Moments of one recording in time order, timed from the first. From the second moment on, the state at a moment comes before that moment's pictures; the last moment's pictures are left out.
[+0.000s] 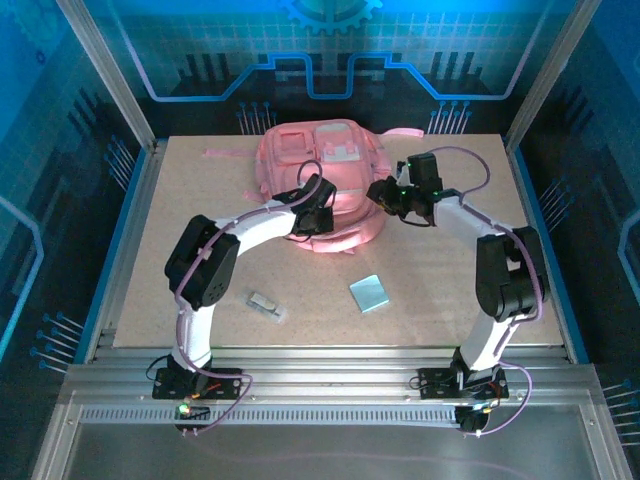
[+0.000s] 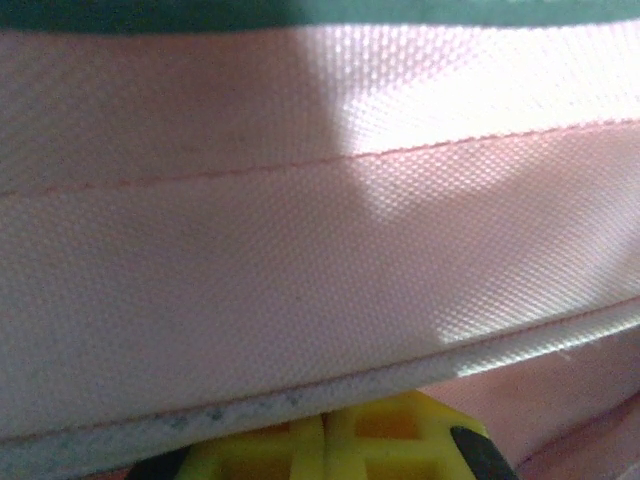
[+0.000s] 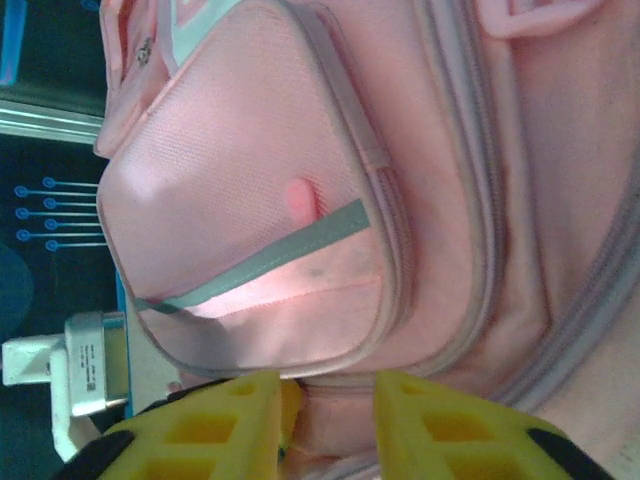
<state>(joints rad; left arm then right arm) -0.56 2.01 1.44 -0.46 -0.08 -0.65 0.23 1.78 1.21 -0.17 -0.47 0.79</state>
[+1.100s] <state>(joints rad) -0.44 1.81 1.34 -0.60 0.07 -0.37 0.24 1.93 1.31 -0.19 -0.52 0.75</state>
